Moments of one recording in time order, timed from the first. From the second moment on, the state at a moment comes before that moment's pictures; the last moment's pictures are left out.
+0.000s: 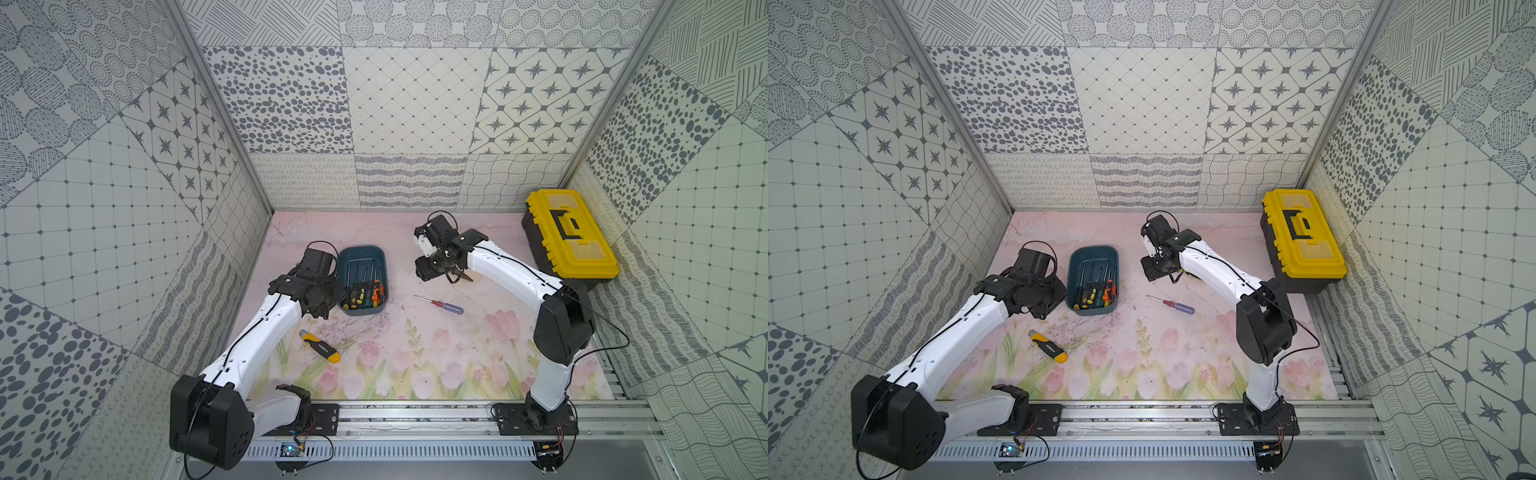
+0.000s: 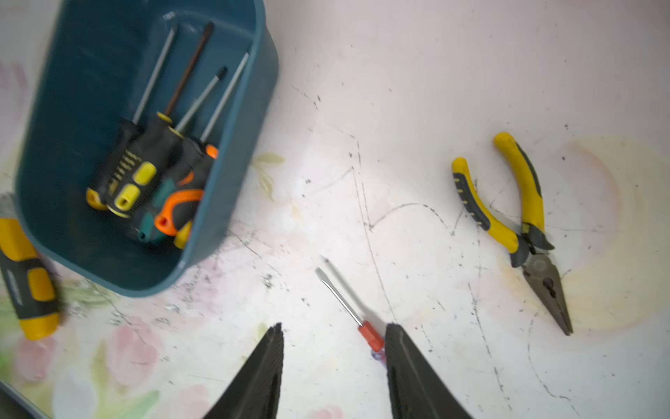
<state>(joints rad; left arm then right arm) -0.21 1.22 0.98 -0.84 0.03 -0.91 0.62 1.83 1.55 -0.84 -0.06 0.09</state>
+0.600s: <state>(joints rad) -0.21 1.19 0.92 -0.81 0.06 -0.94 0.63 1.87 1.32 -0.82 0.05 -0.24</state>
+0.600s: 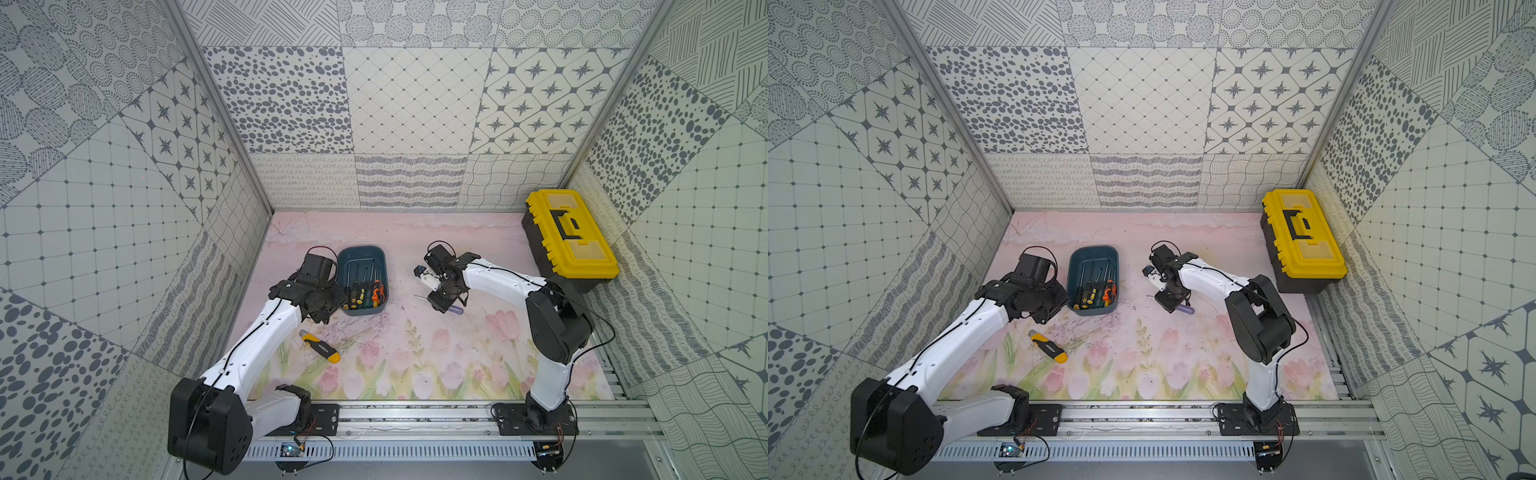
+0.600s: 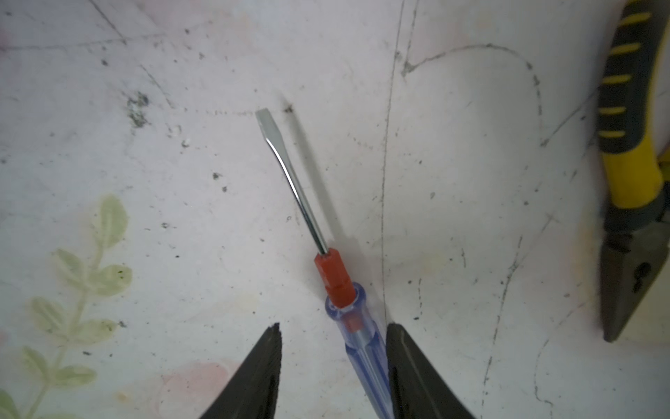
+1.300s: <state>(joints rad) -0.21 1.14 0.89 -0.81 0.06 -0.97 0.63 1.95 1.33 -0.82 0.11 -0.29</state>
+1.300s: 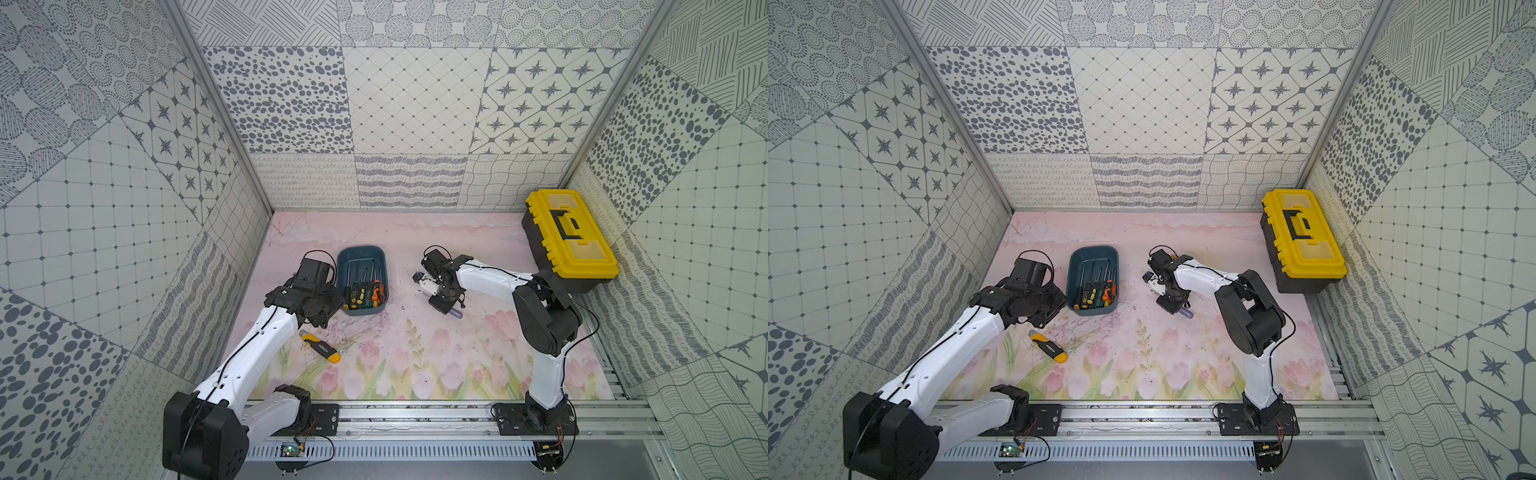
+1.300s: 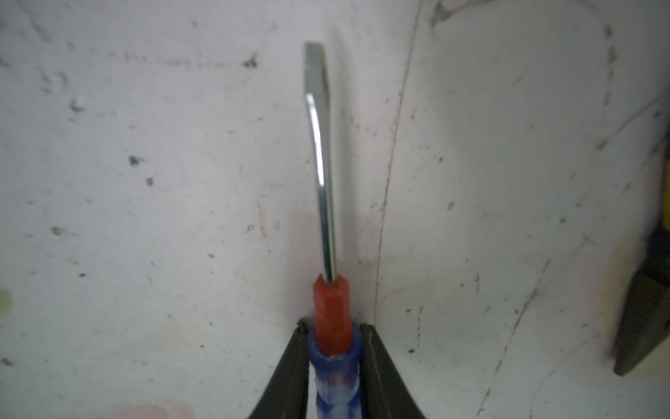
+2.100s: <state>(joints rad) -0.21 1.15 0.88 -0.79 0.03 -0.96 0.86 1.92 1.76 -0.69 -0.11 0.63</state>
